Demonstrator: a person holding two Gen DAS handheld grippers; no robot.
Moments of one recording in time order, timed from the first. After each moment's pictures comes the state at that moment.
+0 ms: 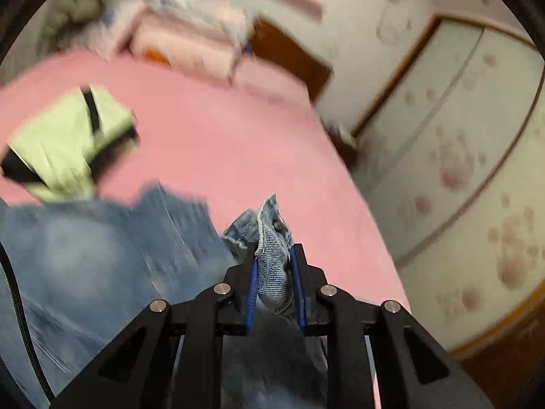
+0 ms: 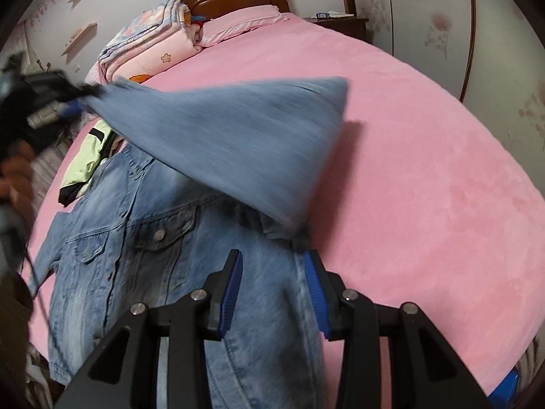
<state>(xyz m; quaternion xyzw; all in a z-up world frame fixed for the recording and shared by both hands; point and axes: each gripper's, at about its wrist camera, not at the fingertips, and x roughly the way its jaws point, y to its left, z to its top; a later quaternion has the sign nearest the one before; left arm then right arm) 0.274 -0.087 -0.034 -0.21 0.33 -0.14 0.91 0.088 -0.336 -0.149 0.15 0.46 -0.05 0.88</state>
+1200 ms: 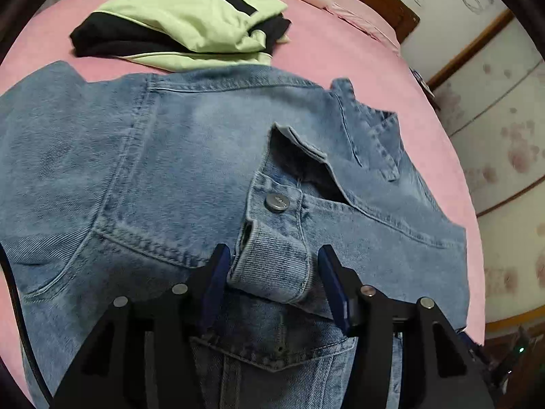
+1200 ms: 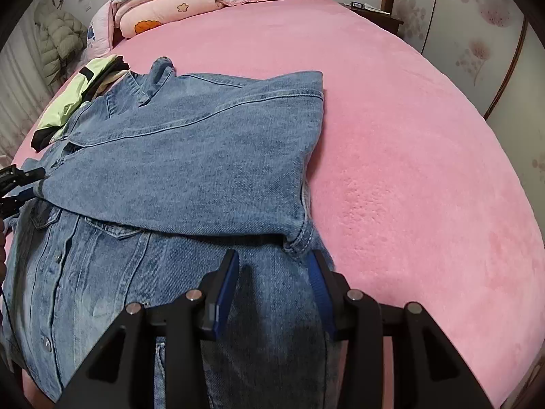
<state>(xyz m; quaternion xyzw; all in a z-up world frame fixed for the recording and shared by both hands) 0.270 0.087 -0.214 -0.19 0.52 -0.07 0.83 0.148 -0.306 -0.199 0.05 0.52 -0.03 0.85</state>
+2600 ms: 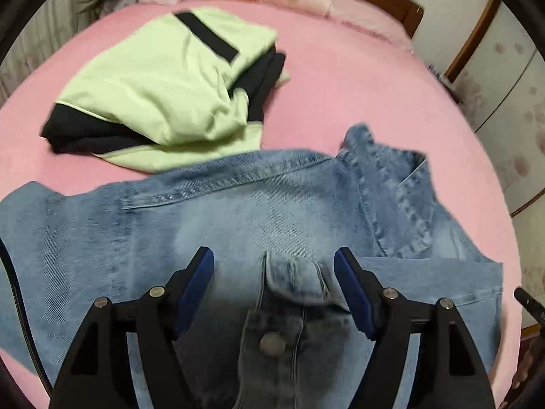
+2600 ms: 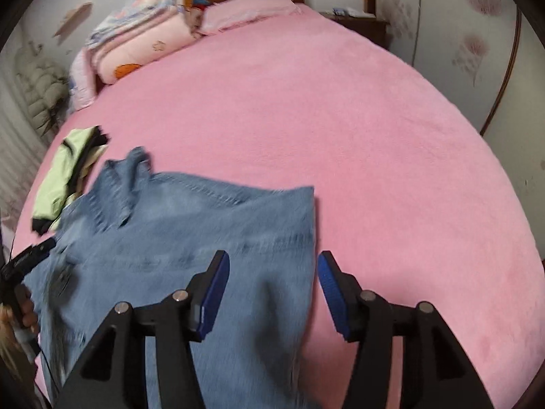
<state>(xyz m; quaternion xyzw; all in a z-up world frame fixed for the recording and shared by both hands) 0.378 0.075 -0.202 -0.10 0.53 -0.02 0.84 0.289 -0.355 -0.157 0.12 0.50 -0.05 0.86</state>
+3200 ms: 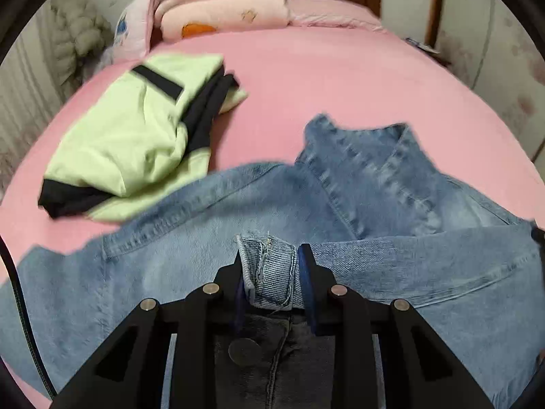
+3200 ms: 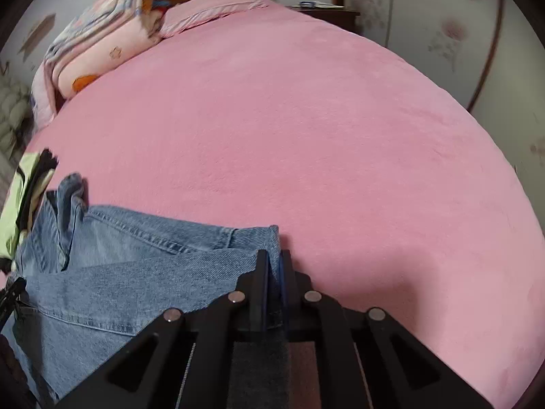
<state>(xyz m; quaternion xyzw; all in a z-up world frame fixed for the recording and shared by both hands) 0.383 0.006 -0.211 0.03 0.48 -0.01 0.87 0.329 -0.381 -0.207 0.13 0.49 -0.12 0.85</state>
